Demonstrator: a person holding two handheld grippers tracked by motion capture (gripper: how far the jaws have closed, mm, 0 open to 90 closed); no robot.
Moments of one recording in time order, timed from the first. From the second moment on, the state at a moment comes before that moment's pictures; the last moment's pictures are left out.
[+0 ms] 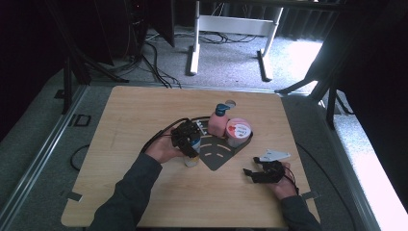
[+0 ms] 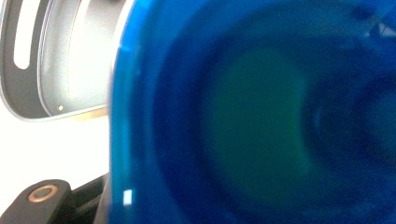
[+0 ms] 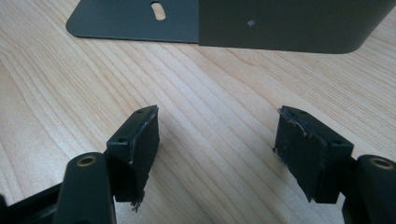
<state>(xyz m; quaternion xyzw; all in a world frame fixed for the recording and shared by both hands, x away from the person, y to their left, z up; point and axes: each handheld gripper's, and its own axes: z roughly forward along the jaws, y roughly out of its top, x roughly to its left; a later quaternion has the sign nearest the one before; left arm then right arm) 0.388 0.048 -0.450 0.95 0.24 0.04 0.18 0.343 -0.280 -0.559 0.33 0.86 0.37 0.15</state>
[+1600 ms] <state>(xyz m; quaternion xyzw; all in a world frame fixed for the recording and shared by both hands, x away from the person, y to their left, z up) 0.413 0.023 -0.437 0.93 0.28 0.06 0.22 0.343 -0.280 -0.559 0.33 0.86 0.38 0.15</state>
